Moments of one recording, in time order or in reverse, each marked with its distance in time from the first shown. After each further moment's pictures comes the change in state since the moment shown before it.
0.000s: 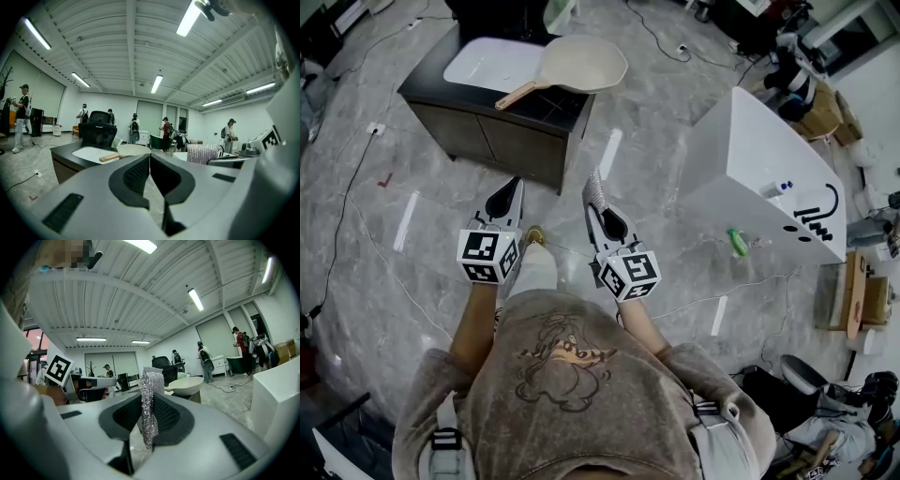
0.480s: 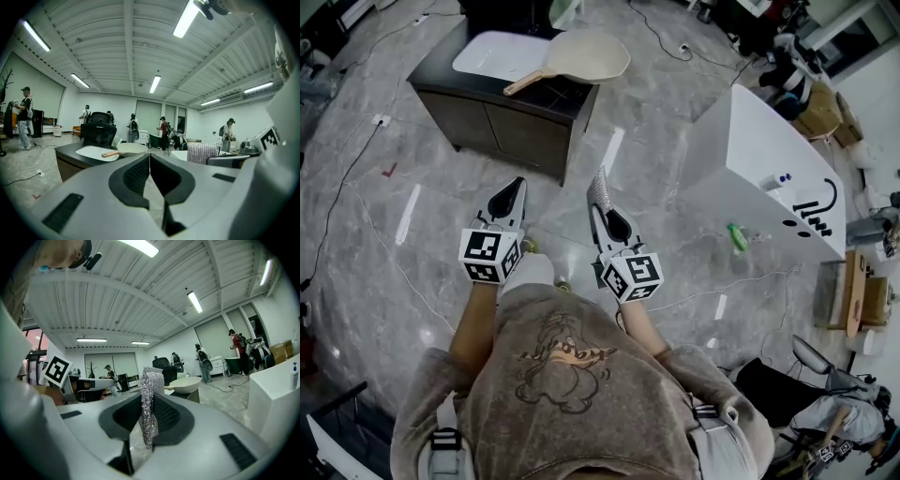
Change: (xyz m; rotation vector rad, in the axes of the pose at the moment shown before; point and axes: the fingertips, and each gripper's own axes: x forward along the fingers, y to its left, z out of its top) left arm -0.053 -0.027 -0.005 0.012 0.004 -0.006; right arm -0.051 0.027 -0.004 0.002 -0.011 -0.015
